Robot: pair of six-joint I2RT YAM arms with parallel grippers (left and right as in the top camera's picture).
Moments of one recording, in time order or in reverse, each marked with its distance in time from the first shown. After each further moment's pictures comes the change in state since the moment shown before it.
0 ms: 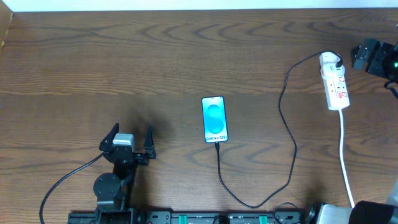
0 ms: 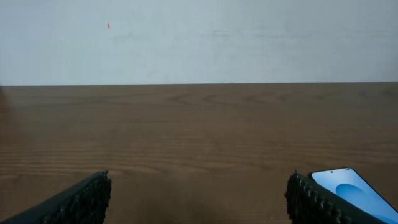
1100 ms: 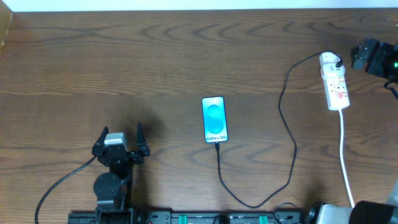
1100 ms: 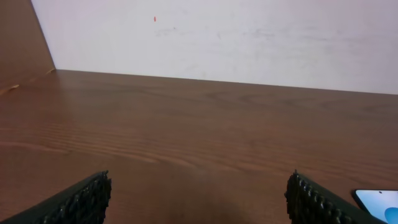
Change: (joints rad) left arm 0.000 0.000 0.007 -0.020 -0.168 -0.039; right arm 0.000 0.000 0.000 0.000 0.000 0.000
